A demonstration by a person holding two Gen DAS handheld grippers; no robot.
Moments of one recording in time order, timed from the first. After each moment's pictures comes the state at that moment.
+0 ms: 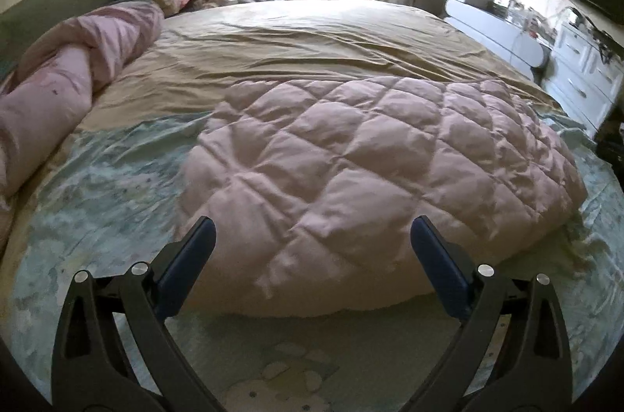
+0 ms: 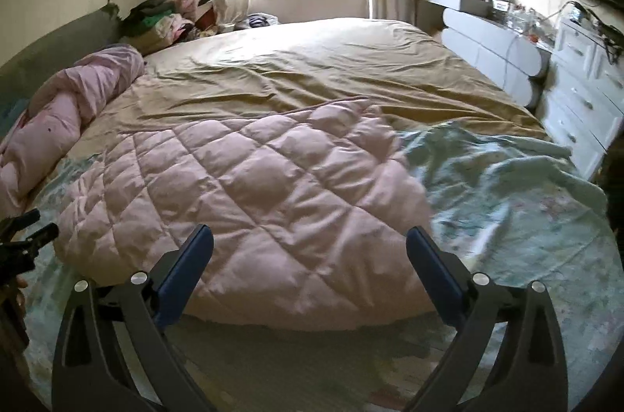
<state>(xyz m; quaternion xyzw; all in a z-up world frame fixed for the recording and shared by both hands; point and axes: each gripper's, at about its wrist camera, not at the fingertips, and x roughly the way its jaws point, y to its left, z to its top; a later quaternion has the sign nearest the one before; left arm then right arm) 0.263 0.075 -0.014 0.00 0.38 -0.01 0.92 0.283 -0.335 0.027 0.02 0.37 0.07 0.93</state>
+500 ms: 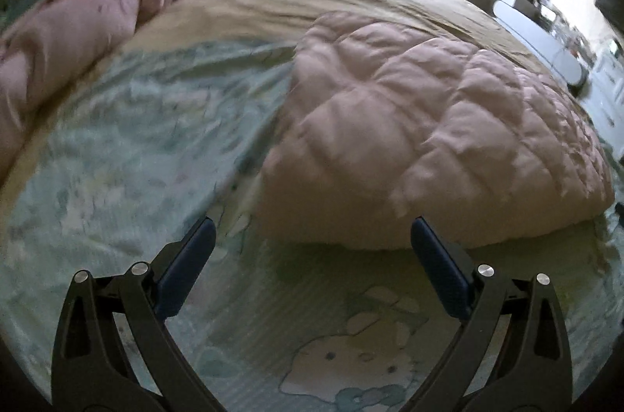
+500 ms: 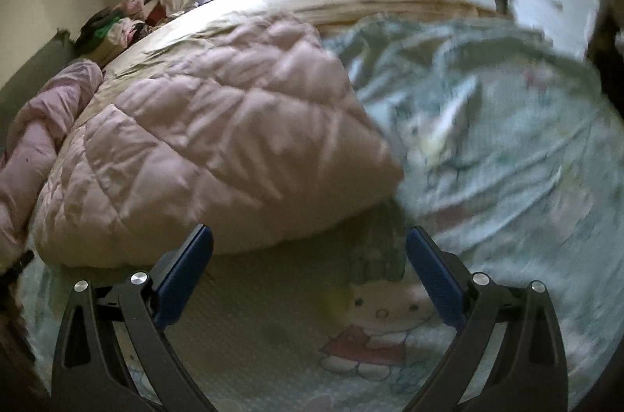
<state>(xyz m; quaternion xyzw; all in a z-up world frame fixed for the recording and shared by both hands) 0.233 0.164 -0.070 -0.08 0.44 0.04 0.89 0.257 -0.399 -0.068 0.14 0.45 0.01 0.88</state>
